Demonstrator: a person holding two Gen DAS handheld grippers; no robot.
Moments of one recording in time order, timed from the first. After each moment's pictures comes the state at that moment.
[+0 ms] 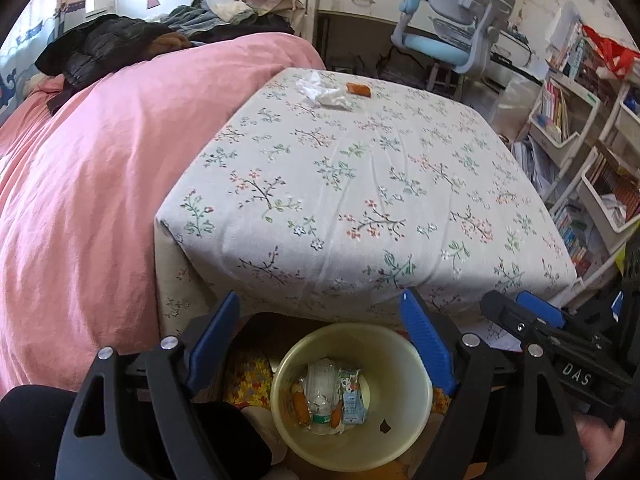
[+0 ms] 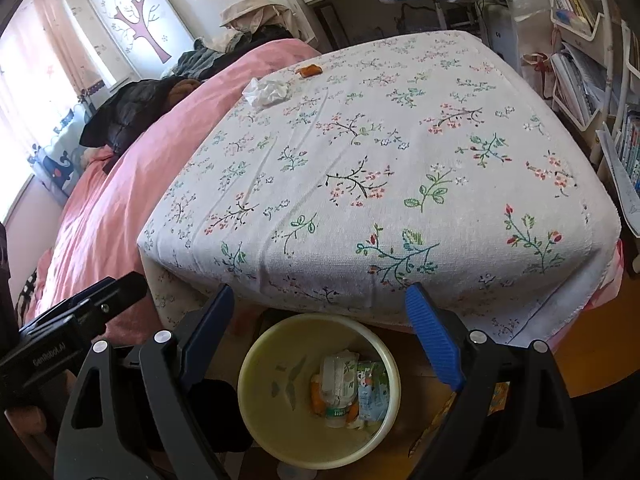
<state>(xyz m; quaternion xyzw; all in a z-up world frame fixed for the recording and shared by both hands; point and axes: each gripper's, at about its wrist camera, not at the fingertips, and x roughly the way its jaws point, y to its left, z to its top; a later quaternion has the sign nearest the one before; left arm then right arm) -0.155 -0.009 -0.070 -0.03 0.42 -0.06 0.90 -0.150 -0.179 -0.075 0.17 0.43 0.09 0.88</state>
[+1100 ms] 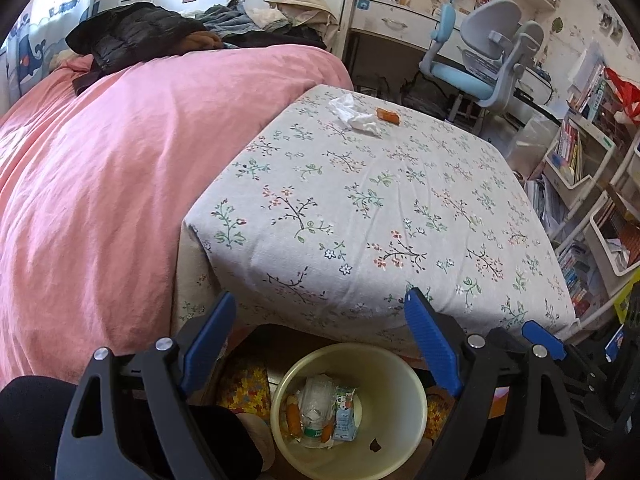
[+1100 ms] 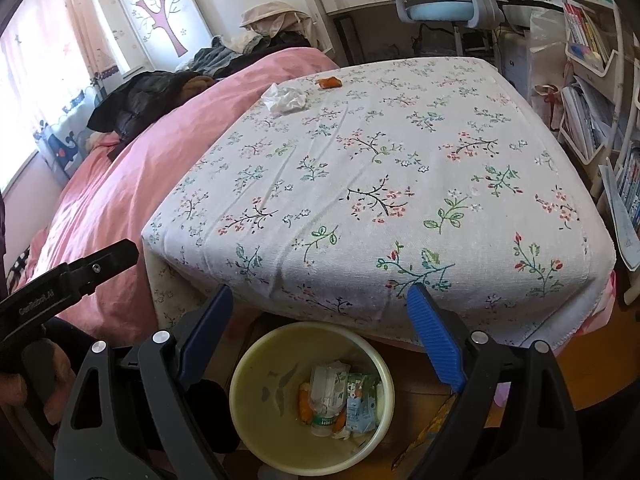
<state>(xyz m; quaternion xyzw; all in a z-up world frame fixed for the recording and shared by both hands) -0.154 0.011 -0.063 -0.08 0.40 -0.03 0.91 -0.152 -0.165 -0.065 0.12 0.41 0.11 0.90</state>
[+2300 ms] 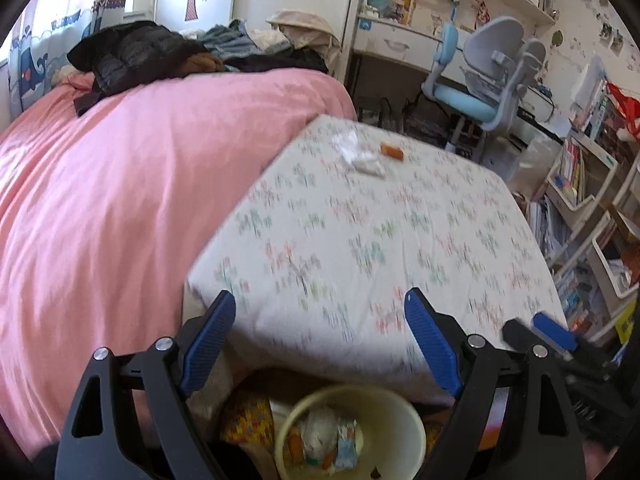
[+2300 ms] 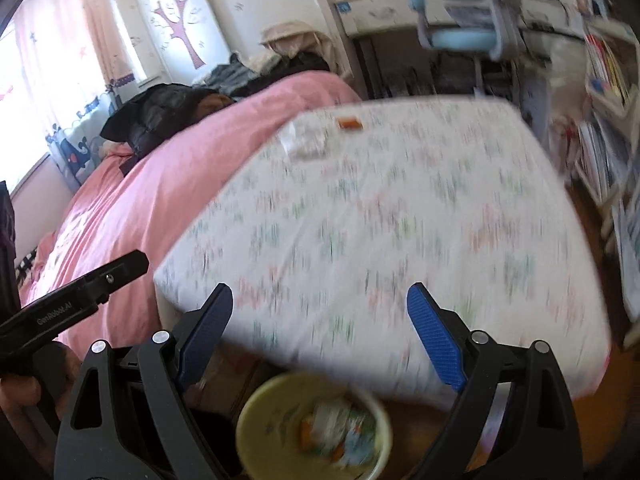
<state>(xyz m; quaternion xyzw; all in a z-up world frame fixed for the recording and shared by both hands) -0.117 0.023 -0.034 -0.07 0.36 -0.02 0.93 -0.099 -0.165 -0.019 0.10 0.37 0.13 0.91</state>
